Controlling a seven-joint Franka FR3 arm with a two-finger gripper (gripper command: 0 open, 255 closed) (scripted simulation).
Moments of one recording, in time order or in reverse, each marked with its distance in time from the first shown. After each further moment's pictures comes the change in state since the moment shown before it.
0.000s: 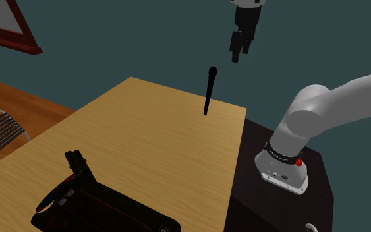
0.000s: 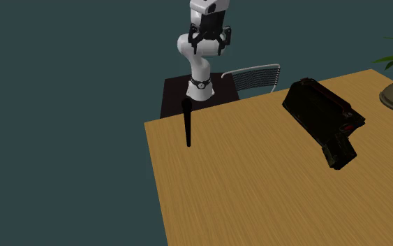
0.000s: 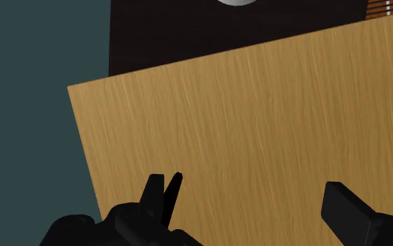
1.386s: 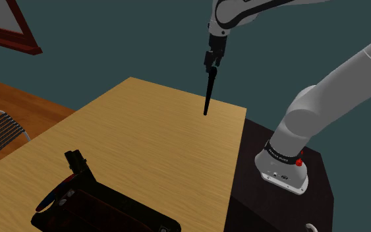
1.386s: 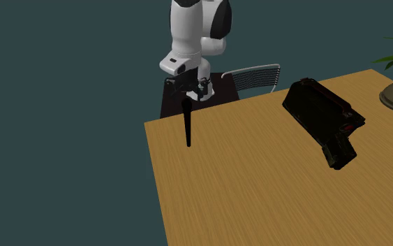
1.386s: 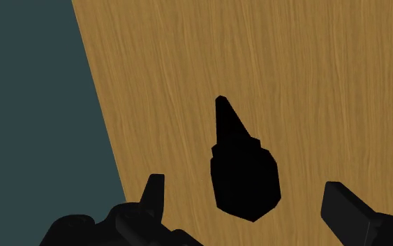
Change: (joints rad) arm -0.048 0.420 -0.165 -0.022 -0.046 0.542 -0.165
